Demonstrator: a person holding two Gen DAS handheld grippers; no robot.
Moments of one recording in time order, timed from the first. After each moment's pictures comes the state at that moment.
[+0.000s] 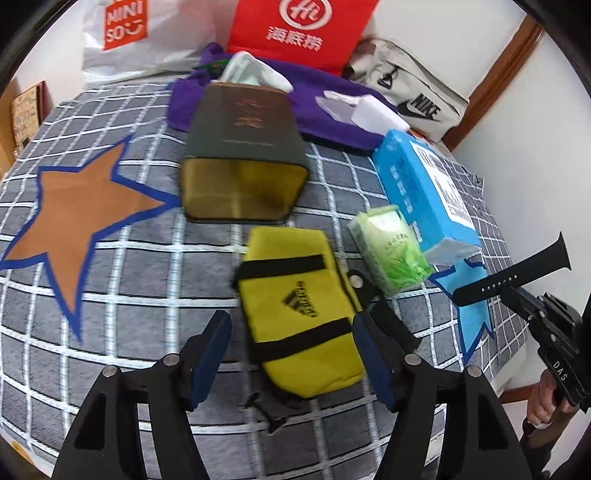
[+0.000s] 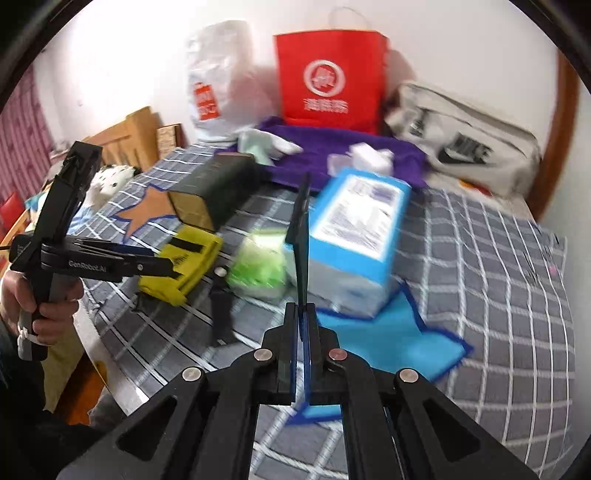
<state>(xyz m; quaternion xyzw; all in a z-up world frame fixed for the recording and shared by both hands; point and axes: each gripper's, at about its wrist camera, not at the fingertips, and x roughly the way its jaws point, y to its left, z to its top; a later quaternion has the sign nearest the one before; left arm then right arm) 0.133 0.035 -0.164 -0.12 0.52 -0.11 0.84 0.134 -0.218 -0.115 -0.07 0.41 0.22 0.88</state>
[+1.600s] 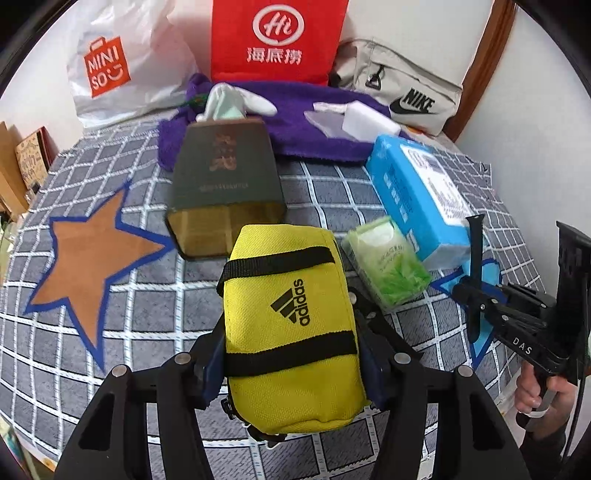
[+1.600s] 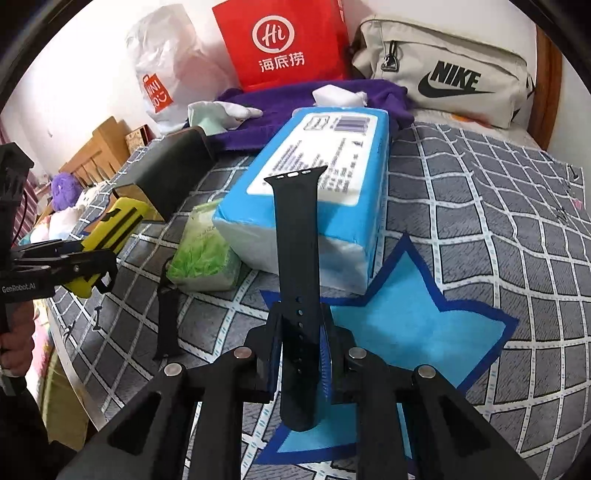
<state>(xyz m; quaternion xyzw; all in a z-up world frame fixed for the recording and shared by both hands) 0.135 0.019 -0.138 -0.05 0.49 -0.08 0.86 0.179 -0.226 -0.168 0.00 0.46 0.20 0.86</state>
